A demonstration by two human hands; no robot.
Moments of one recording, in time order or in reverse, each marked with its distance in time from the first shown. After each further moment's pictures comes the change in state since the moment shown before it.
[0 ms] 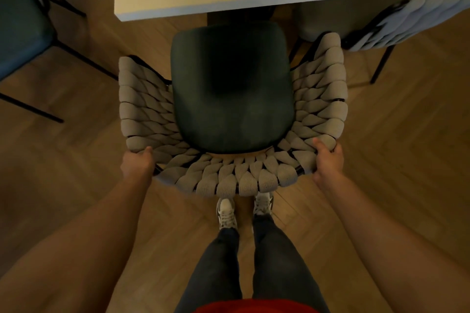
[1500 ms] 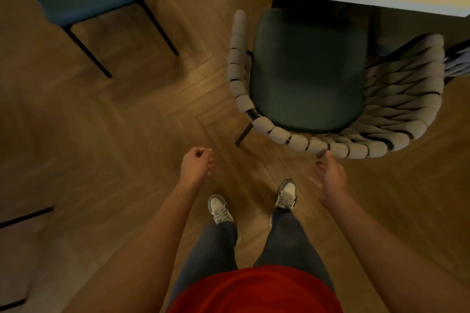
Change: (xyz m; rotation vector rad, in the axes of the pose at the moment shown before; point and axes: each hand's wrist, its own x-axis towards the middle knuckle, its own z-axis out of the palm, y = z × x) left_hand -0.019 -0.139 -0.098 -0.370 -0.411 0.094; right_hand -0.150 0.132 0.060 -0.309 -0.143 0.001
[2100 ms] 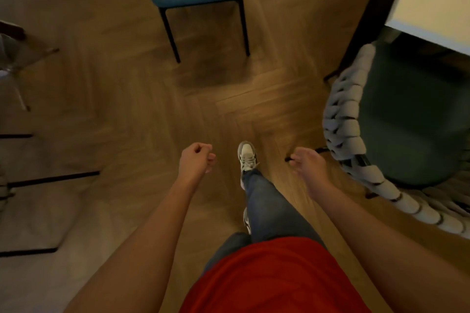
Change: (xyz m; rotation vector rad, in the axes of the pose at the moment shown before) left_hand 0.077 0.004 -0.244 -0.194 0.190 -0.090; right_hand -0.104 0.021 0.293 -0.450 -0.390 -0.139
